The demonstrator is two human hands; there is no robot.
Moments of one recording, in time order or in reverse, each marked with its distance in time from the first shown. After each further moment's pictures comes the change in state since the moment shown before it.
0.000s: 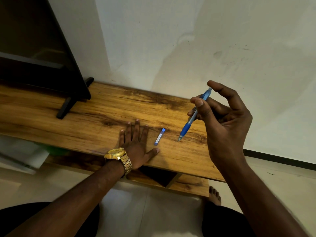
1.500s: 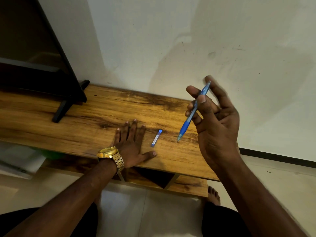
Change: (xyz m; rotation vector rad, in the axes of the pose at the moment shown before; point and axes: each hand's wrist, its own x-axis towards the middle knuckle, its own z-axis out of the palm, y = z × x) left_hand 0.013 -0.017 -0.003 0.033 -0.059 0.069; right_hand 0.003 0.000 0.003 0.422 -0.010 0.198
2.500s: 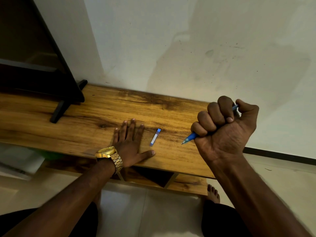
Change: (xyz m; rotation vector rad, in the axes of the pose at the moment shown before) left_hand -0.004 0.006 -0.006 -0.006 0.005 -0.012; right_hand -0.004 -0.019 0.004 0.575 0.041 0.262
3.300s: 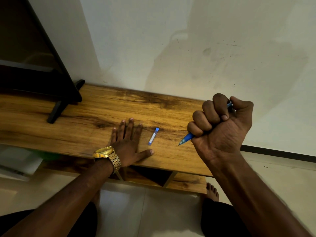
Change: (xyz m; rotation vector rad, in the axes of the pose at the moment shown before) left_hand 0.004 -0.005 0.006 0.009 0.014 0.005; right_hand -0.001 -0.001 0.002 -0.018 -0.030 0.029
